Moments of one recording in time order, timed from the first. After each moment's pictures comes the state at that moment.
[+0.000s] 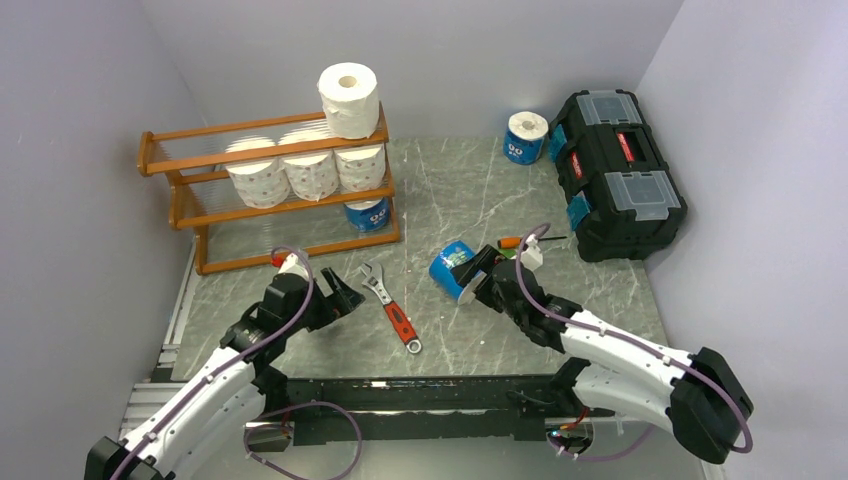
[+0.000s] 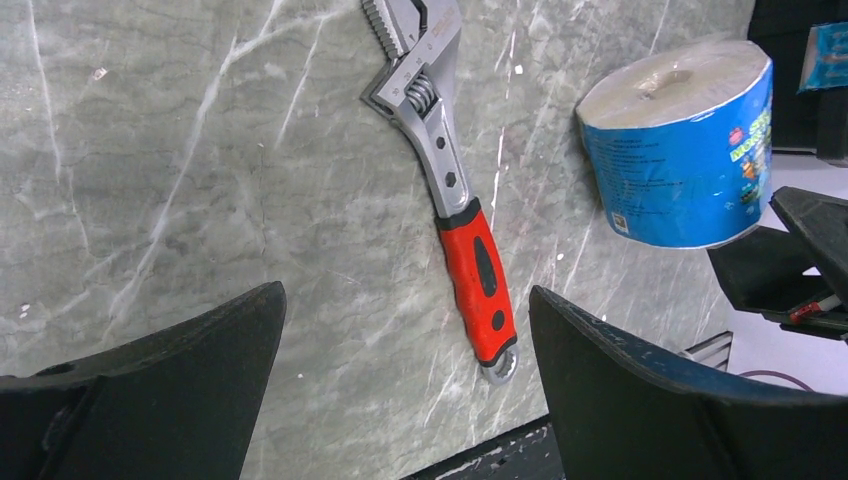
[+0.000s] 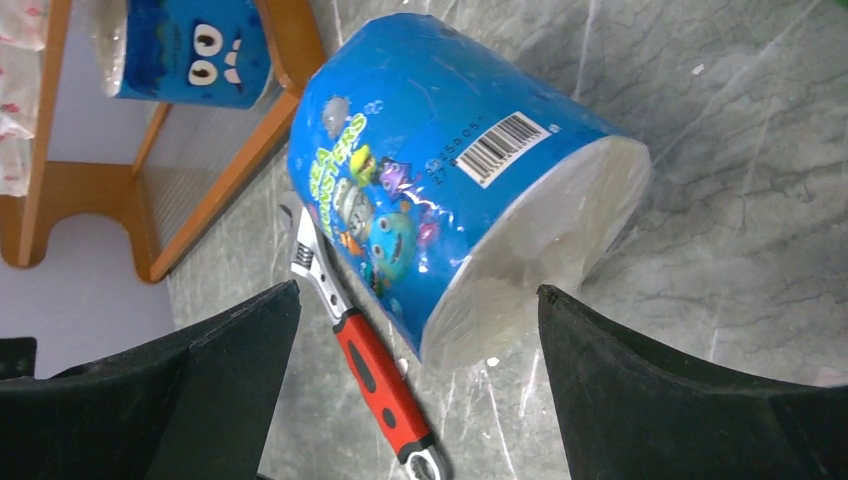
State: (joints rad) left arm -0.48 0.61 0.30 -0.30 0.06 -0.91; right arm 0.77 0.95 0.43 -0.03 0.34 1.15
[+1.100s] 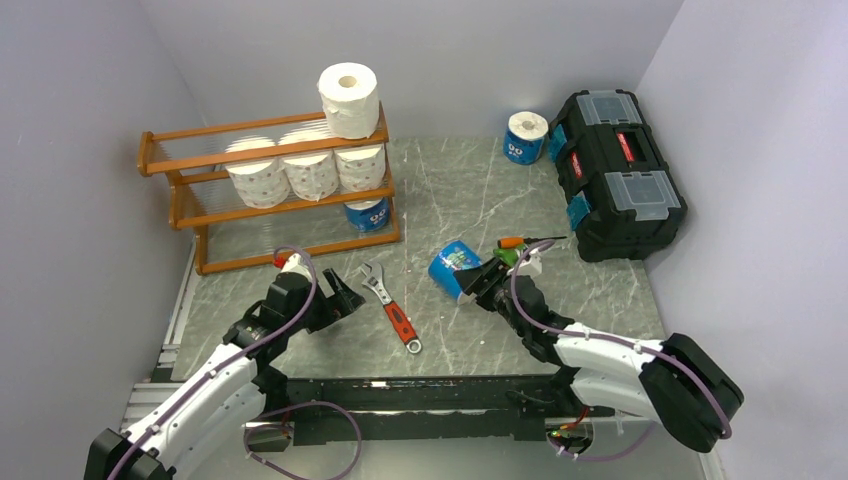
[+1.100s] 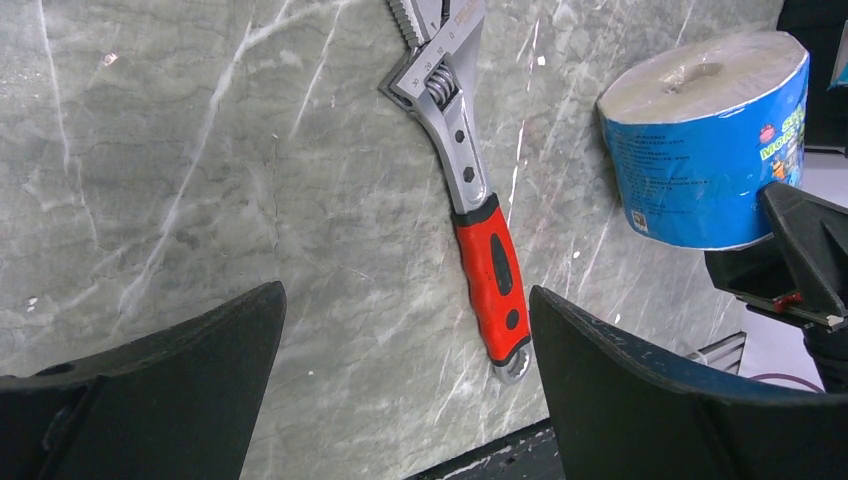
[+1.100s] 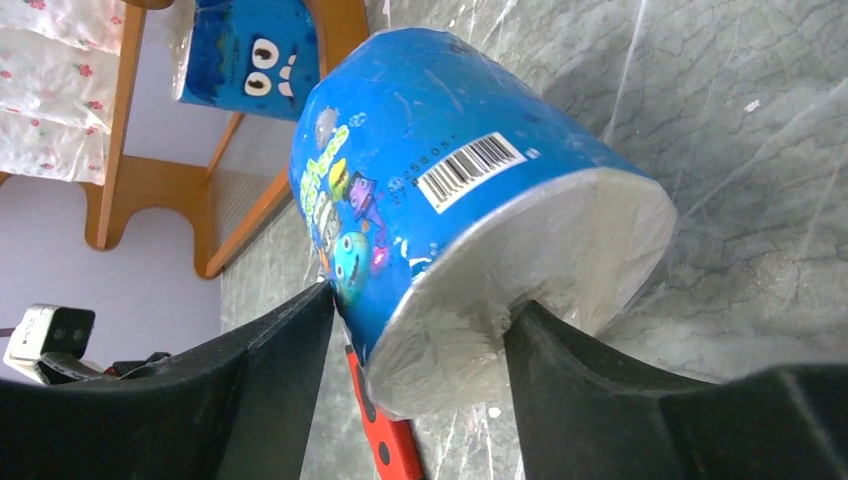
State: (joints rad) left arm -0.48 0.65 0.30 -0.30 0.06 -0.90; right arm 0.73 1.05 0.19 0.51 0.27 1.11
